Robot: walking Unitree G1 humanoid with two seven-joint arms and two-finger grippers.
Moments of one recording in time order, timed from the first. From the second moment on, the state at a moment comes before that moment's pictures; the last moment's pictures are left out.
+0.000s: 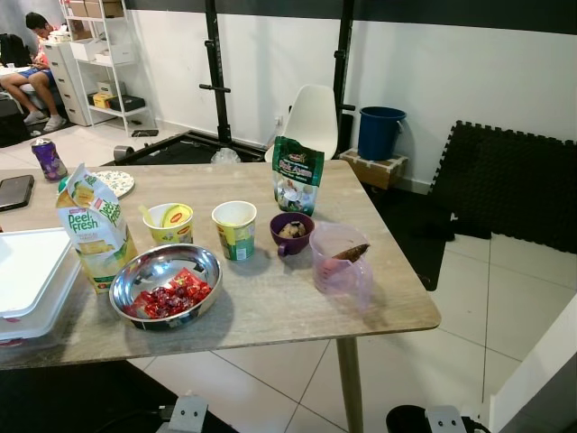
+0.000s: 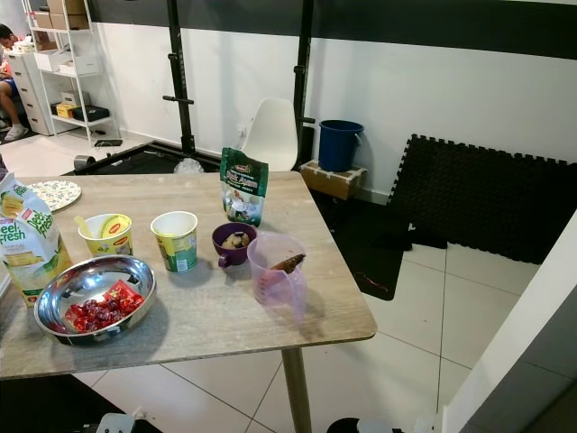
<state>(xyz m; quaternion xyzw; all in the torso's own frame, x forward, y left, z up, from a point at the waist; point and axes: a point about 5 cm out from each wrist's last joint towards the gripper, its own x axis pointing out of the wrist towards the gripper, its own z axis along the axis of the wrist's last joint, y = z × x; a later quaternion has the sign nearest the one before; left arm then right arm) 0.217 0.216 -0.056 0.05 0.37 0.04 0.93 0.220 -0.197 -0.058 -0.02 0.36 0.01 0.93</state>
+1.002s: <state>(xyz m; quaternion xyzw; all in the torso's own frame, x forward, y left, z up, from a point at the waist) 0.256 0.219 -0.028 0.06 0.31 0.04 0.95 0.267 -0.210 -0.021 -0.04 0.29 -0.01 0.96</state>
